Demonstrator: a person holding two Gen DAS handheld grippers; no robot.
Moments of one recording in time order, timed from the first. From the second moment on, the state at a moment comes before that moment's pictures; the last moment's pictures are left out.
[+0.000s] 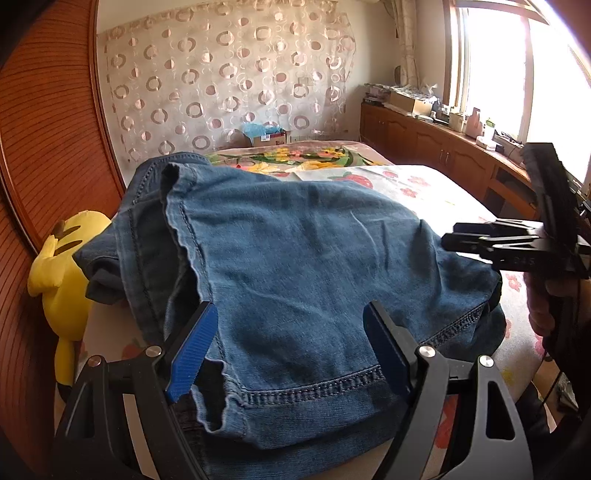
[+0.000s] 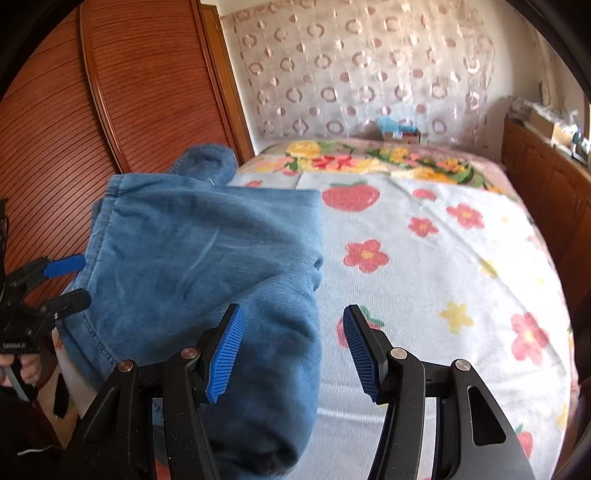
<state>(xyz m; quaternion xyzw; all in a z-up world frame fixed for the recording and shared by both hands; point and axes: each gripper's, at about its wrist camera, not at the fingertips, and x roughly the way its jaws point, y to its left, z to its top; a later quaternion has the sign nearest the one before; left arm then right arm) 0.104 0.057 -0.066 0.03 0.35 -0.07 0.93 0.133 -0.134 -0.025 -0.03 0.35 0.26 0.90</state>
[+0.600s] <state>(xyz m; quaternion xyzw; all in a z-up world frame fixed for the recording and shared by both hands) 0.109 0.057 -0.082 0.02 0.37 -0.07 0.93 0.146 -0.121 -0.036 -0.02 0.39 0.33 0.86</state>
